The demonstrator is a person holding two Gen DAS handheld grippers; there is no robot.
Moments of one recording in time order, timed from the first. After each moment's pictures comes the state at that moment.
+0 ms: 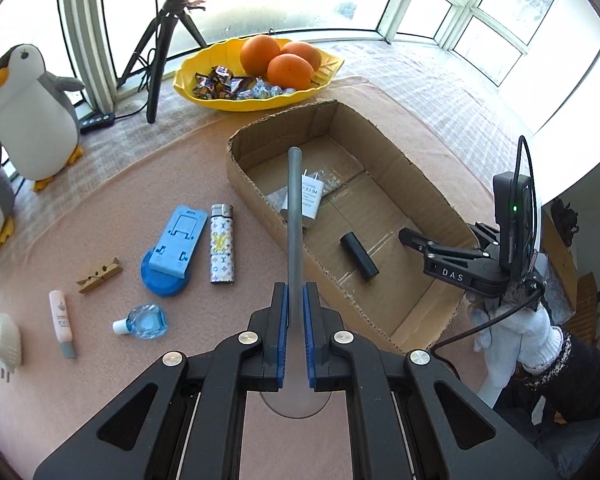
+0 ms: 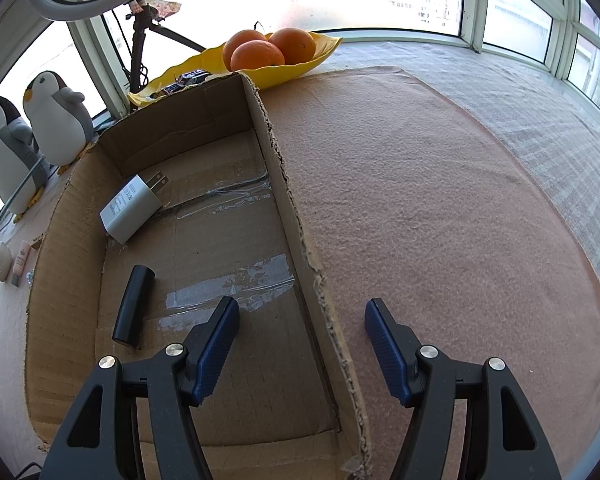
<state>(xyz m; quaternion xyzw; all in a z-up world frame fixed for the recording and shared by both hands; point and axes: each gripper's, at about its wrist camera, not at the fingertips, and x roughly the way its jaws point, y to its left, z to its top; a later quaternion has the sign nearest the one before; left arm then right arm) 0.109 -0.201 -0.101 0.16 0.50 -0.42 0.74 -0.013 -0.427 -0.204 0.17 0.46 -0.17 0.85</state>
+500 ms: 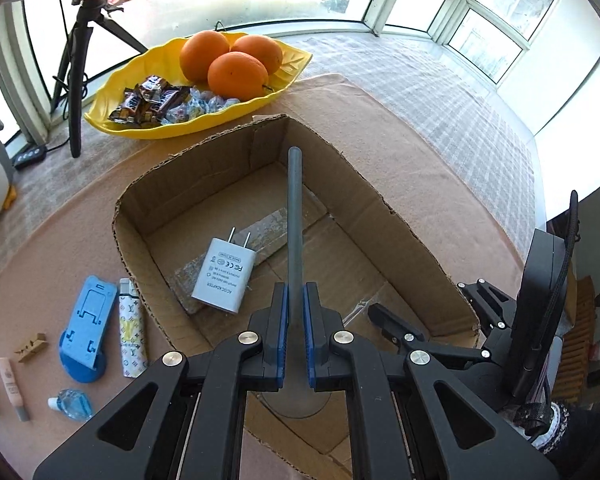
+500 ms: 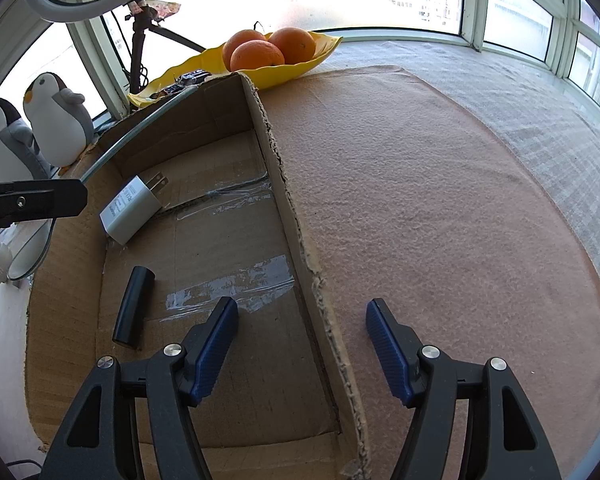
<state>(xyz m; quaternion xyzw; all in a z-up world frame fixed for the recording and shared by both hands) 0.117 -0.301 -0.136 0.16 0.52 -0.43 0.72 -0.011 -0.426 -0.205 0.17 0.46 -0.17 0.85</state>
